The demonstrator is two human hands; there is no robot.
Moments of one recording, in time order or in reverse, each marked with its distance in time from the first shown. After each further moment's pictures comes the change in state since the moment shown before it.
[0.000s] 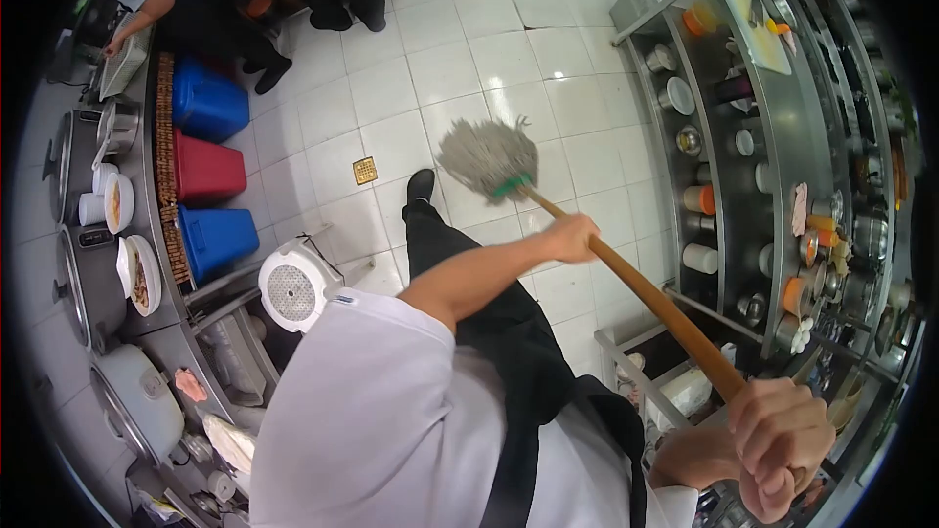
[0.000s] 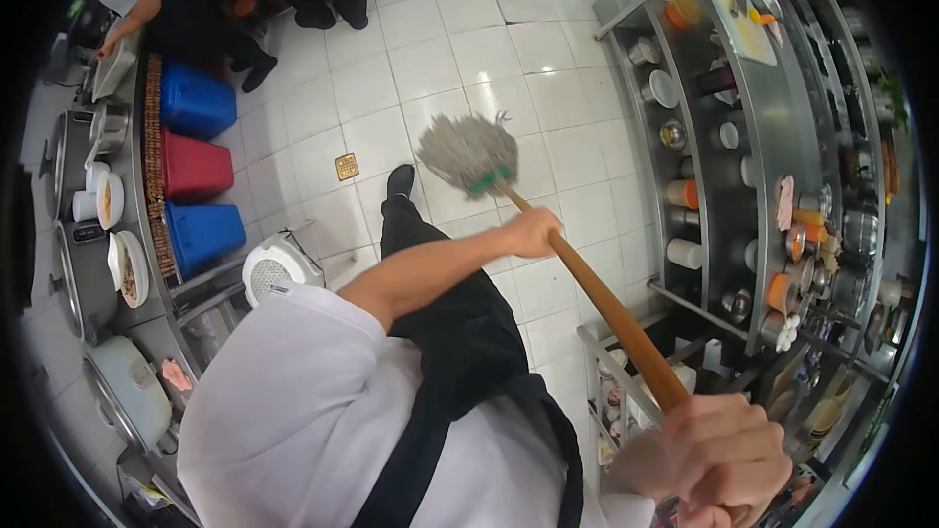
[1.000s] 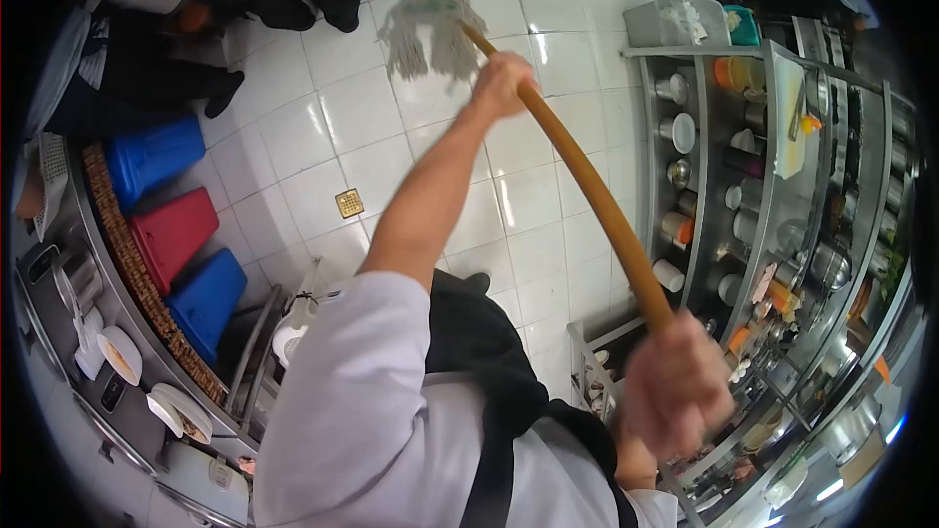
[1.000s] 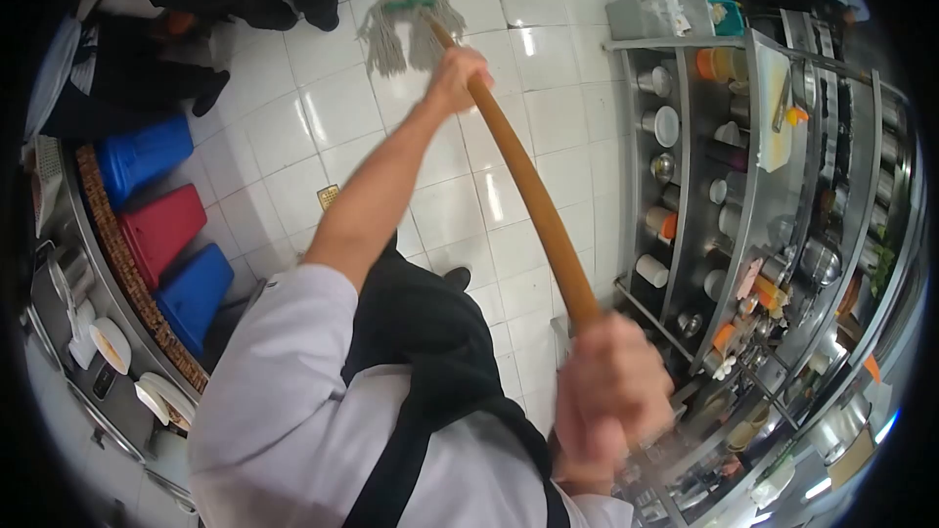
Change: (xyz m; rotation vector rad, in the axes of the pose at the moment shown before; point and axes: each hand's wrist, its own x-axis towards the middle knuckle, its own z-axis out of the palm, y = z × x) left_hand 0.211 -0.290 -0.492 0.070 0.703 0.248; right_hand 0.403 0.282 0.067 -0.174 0.524 -0.109
